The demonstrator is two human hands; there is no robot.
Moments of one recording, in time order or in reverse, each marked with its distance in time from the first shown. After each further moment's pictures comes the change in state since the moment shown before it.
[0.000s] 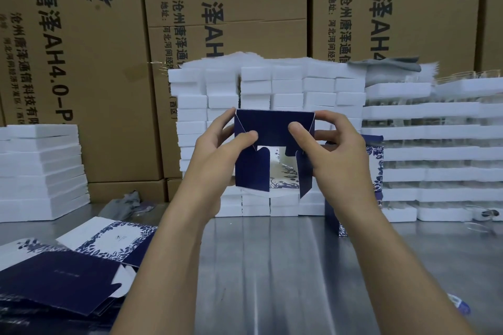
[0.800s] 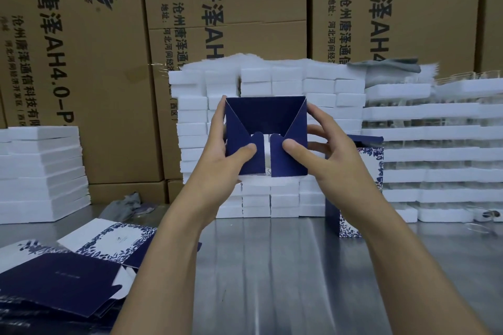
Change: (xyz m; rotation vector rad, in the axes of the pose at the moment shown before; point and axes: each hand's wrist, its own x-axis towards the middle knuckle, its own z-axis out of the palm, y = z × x) left_hand 0.005 -0.014 -0.007 0.130 -0.156 0.130; right_hand 0.007 0.006 -0.014 0.040 -0.309 -0.104
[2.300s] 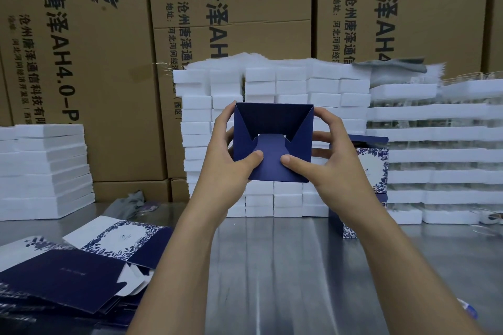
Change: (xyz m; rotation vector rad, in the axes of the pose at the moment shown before) left_hand 0.002 -0.012 0.006 -0.029 0.146 0.025; right_hand -0.001 0.014 0.009 -0.100 0.101 -0.041
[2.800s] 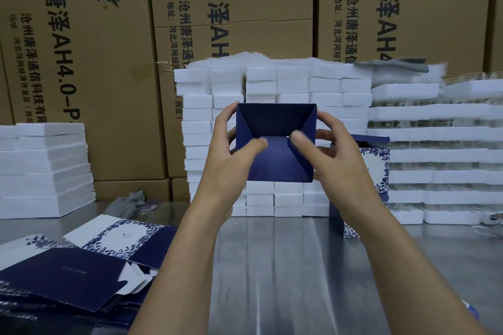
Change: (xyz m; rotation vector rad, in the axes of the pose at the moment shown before) left_hand -0.003 0.010 0.008 -0.035 0.044 -0.023; right_hand 0.000 -0.009 0.004 0.058 0.036 0.120
